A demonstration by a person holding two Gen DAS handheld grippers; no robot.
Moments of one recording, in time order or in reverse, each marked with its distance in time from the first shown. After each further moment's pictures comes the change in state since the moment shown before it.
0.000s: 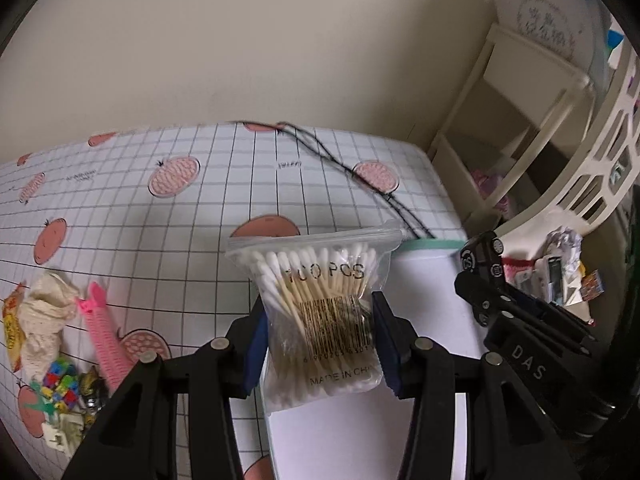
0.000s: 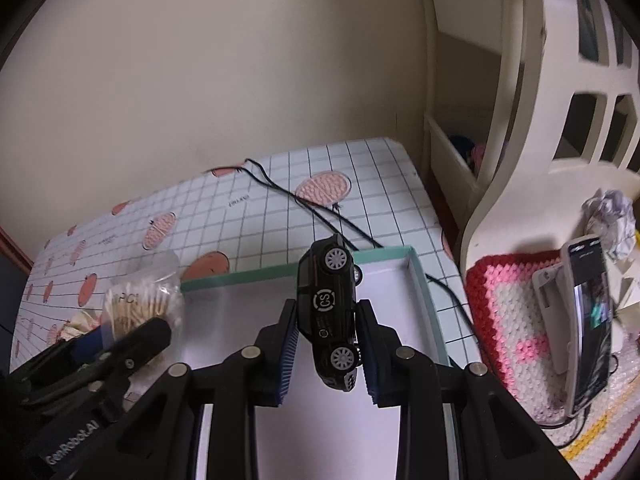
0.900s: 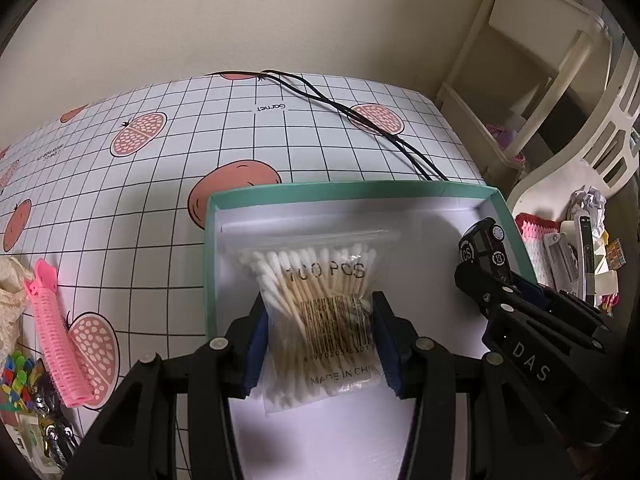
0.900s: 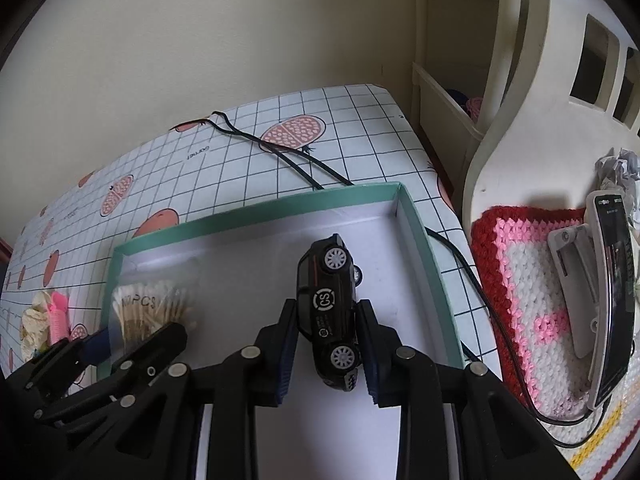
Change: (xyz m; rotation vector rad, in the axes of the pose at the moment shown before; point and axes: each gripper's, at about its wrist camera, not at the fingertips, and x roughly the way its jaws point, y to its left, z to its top) left arm 0.053 -0.011 -0.020 0.043 0.090 0.022; right arm 0.045 -0.014 -0.022 0.014 0.092 -0.046
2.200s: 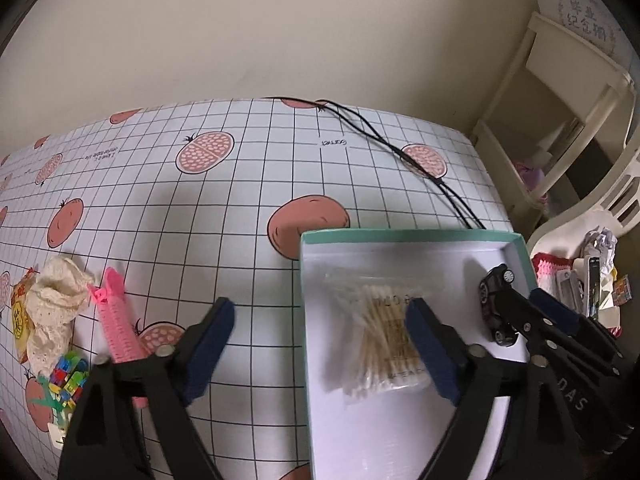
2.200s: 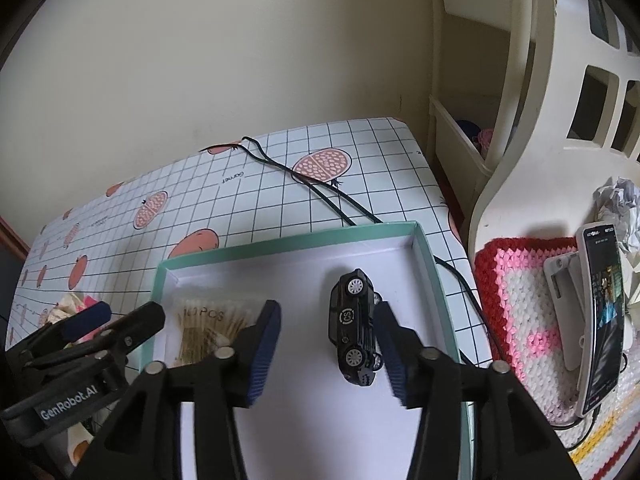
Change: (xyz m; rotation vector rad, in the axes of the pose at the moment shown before) left arm -0.035 0.037 0.012 -0.077 -0.040 0.086; right arm -0.032 0.014 0.006 -0.031 -0.062 0.051
